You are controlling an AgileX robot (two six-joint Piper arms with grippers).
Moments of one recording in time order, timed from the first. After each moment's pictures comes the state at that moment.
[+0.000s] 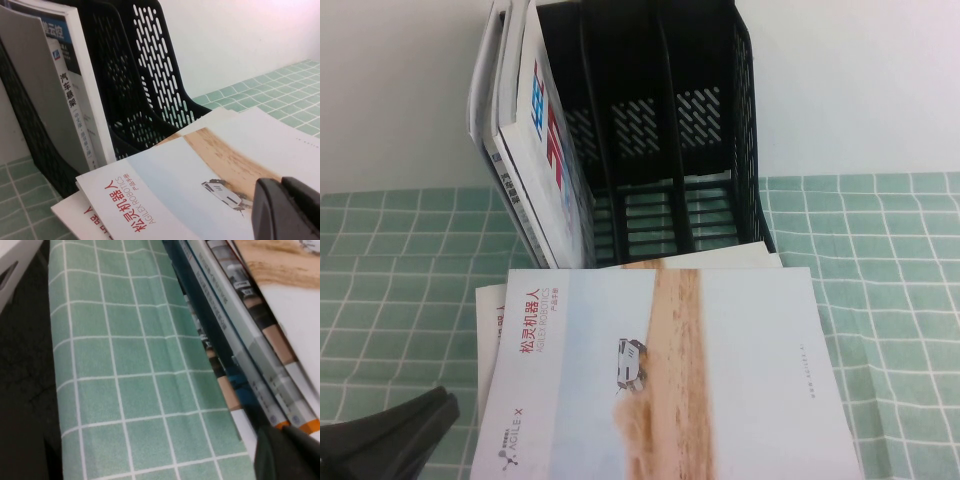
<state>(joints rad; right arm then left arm) 1.28 0.38 -0.26 -0.31 0.59 0.00 -0.78 0.37 -0.23 1.05 0.13 -1.11</state>
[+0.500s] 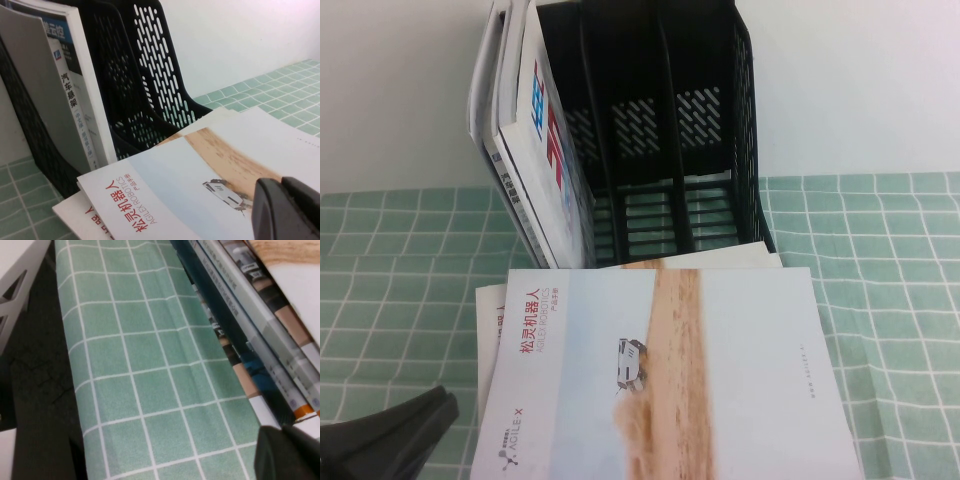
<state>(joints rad) 1.28 0.38 -0.26 -0.27 0.61 0.08 -0.78 0.37 -0.23 1.05 0.13 -1.11</state>
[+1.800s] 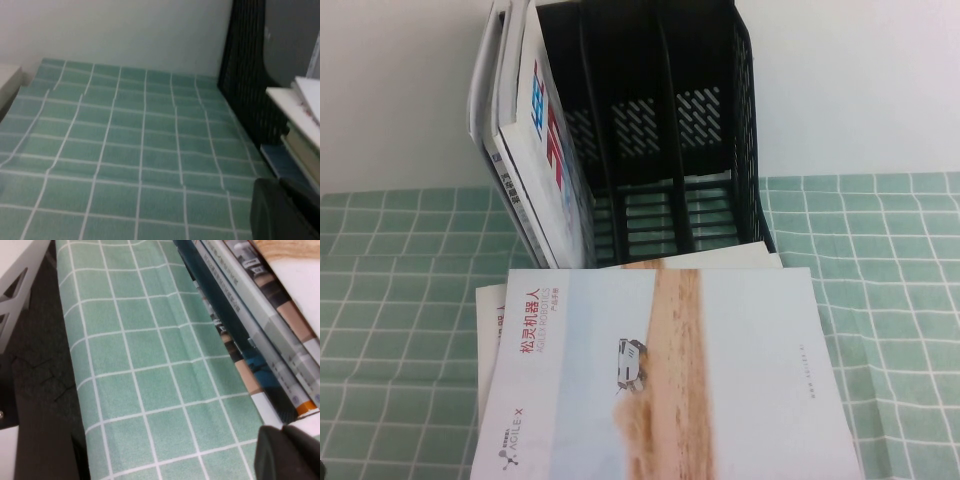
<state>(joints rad) 1.28 0.38 -0.26 -0.26 0.62 0.08 -0.09 -0.01 0.02 -0.08 0.27 -0.15</state>
